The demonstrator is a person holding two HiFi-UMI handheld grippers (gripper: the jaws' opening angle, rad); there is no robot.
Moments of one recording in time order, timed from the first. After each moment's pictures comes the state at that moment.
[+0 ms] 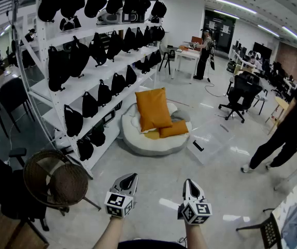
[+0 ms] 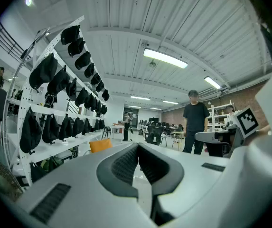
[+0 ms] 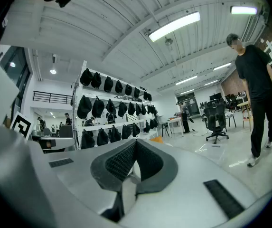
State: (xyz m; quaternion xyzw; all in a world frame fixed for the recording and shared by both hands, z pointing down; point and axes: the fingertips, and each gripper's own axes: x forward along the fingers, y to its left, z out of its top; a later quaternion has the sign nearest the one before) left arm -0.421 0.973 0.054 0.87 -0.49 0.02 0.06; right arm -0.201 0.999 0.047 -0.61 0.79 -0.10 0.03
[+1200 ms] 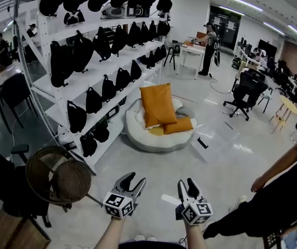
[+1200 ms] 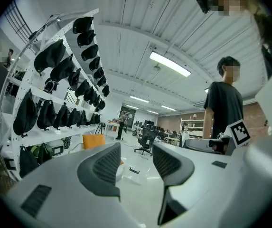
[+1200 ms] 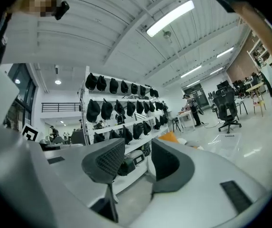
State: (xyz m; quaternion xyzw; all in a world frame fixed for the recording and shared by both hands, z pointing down) left arm -0.425 0.972 0.064 0.88 -0.46 -0.02 0.11; right arm -0.237 0.989 0.058 -0.55 0.82 -0.14 0.06
